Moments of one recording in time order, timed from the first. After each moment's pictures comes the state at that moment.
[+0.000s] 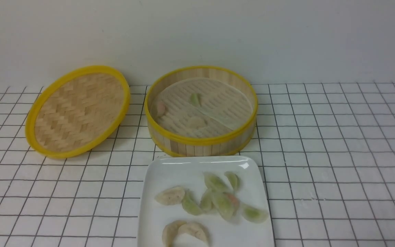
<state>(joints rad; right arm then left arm) 0.02 -0.02 0.02 -0.07 0.38 0.14 -0.07 0.11 -0.30 -0.55 -0.02 -0.13</state>
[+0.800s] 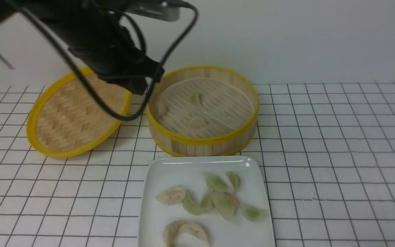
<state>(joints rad) 0.02 -0.02 0.02 -0.07 0.38 0.14 -0.36 1.78 -1.74 -0.15 1.15 0.18</state>
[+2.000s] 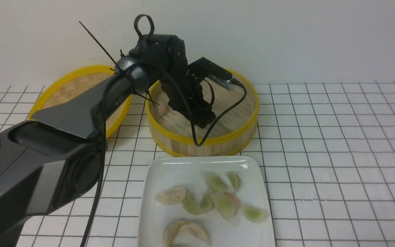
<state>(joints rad) 0.02 -0.02 0.02 -0.07 0.38 0.14 -0.40 2.53 -2.33 -0.18 1.07 0.41</state>
